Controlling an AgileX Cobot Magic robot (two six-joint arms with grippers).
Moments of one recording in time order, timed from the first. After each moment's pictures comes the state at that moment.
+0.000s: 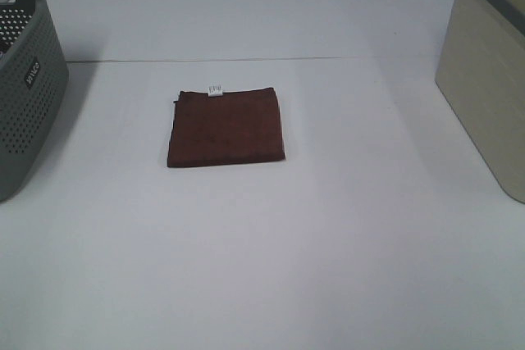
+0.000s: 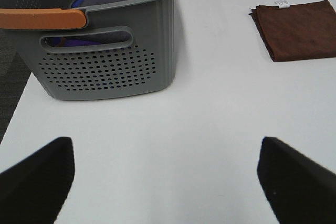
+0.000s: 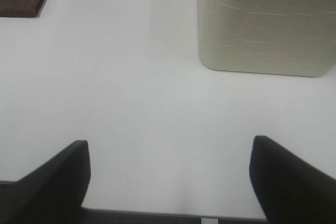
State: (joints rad) left arm 0.02 -0.01 -0.50 0.00 1.05 0.03; right arm -0.02 0.00 -0.46 0.06 1.11 -0.13
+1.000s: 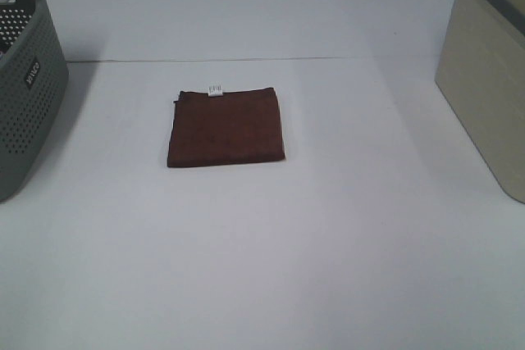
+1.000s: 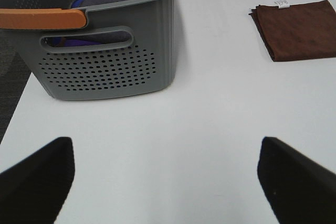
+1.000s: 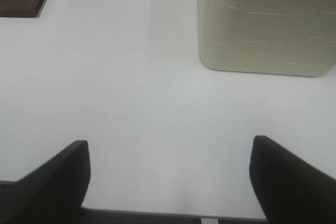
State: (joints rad) left arm 0.02 -0.01 -0.50 0.00 1.05 0.03; right arm -0.02 0.00 -0.46 0.06 1.11 -0.13
